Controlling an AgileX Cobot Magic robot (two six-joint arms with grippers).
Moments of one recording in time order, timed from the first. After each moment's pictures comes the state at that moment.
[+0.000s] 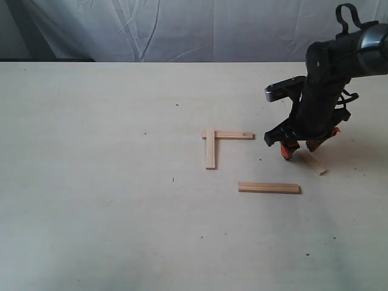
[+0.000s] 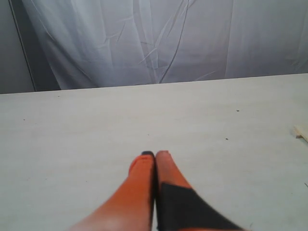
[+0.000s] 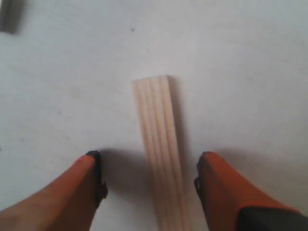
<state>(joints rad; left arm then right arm) 0.00 0.00 0.00 0.00 0.23 0.01 0.25 2.09 -1.31 -0.06 0.78 -0.09</state>
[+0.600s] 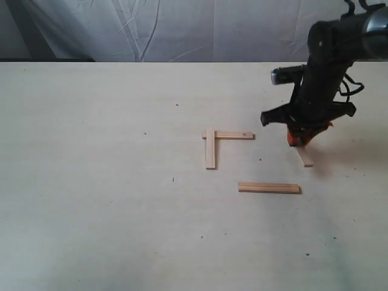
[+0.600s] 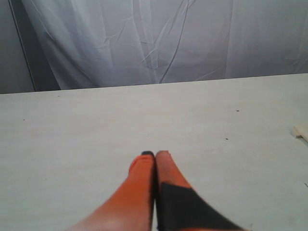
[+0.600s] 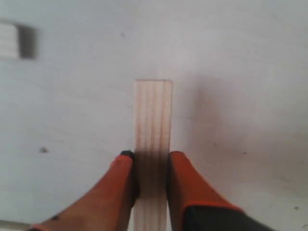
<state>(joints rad) 0.00 0.00 0.00 0.00 0.23 0.01 0.25 2.06 -1.41 0.01 0.94 0.09</state>
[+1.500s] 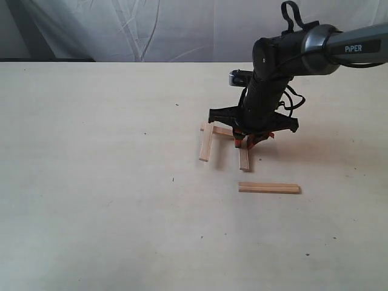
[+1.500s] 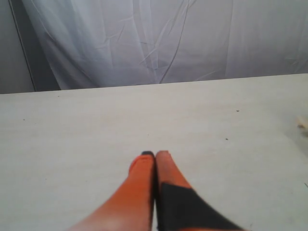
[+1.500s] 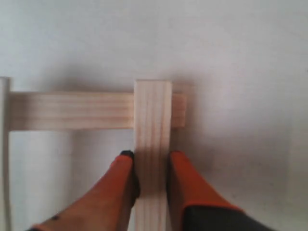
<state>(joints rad) 0.00 0.00 0.00 0.00 0.23 0.01 0.43 2.17 -1.48 0.09 0.79 0.41</state>
